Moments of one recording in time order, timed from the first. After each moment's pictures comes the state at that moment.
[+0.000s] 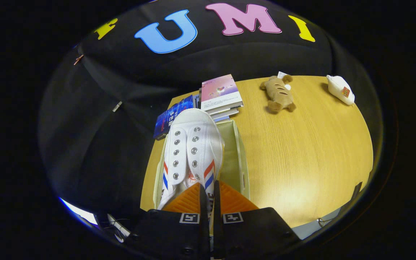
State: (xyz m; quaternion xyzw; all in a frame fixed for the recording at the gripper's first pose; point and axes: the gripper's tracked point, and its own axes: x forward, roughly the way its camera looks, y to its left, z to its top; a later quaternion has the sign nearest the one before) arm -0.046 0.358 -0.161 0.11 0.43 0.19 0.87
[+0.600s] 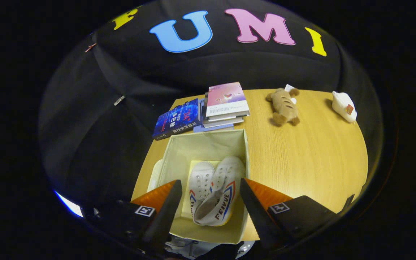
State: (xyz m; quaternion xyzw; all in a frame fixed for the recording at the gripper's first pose) arm -0.037 0.363 -0.134 0.06 0.37 0.21 0.90
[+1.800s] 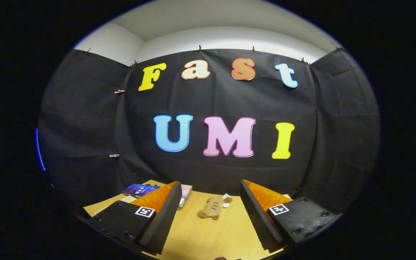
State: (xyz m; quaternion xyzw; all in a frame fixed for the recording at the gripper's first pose) arm -0.011 0.061 0.097 0.00 -0.07 0.17 0.98
